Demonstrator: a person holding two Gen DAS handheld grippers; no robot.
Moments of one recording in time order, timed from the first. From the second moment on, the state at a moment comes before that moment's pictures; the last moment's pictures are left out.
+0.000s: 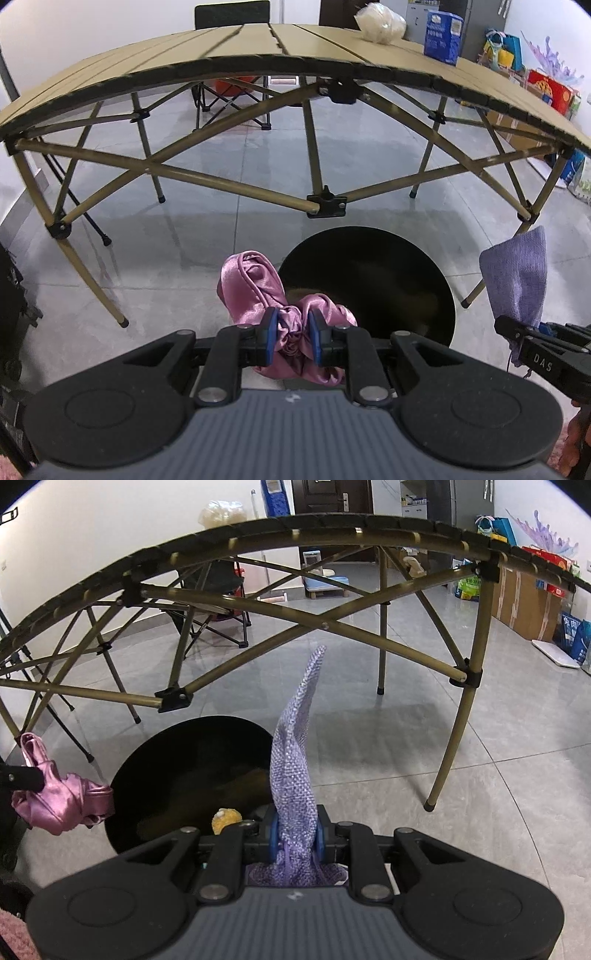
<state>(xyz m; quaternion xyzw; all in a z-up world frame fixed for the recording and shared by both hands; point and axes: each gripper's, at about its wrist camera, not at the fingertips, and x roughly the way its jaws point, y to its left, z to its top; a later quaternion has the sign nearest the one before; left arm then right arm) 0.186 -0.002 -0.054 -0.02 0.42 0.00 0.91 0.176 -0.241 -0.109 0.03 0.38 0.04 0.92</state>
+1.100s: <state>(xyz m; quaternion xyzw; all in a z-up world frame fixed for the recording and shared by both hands) 0.253 -0.076 -0.091 0.01 0.47 -0.03 0.88 0.209 -0.268 -0.132 0.06 0.40 0.02 0.91</state>
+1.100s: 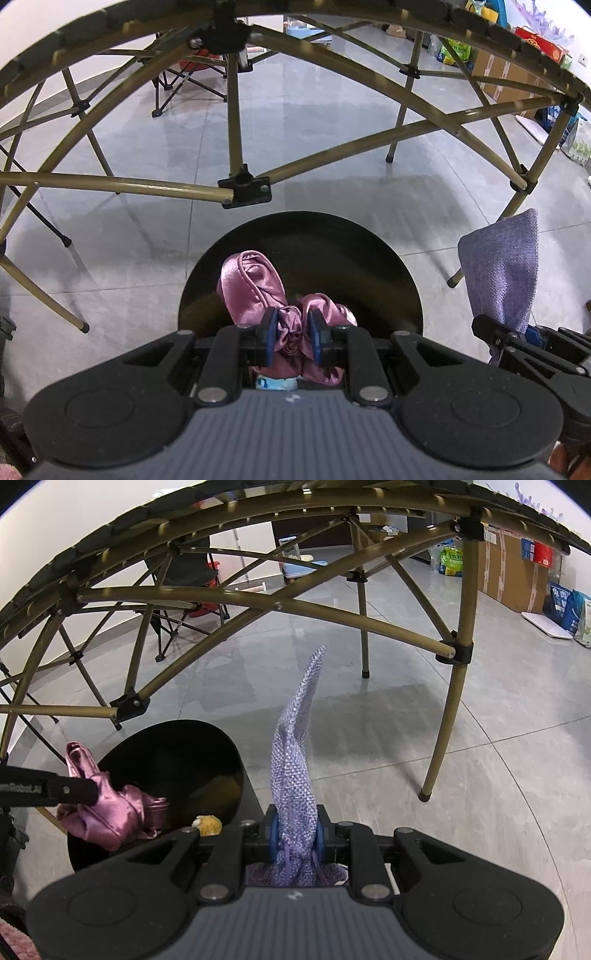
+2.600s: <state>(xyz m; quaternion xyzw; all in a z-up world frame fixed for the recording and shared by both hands) 0.245 -0.049 -0.092 0.01 0.49 0.01 0.87 0.203 -0.246 -0.121 0.05 0.39 0.03 0.92</state>
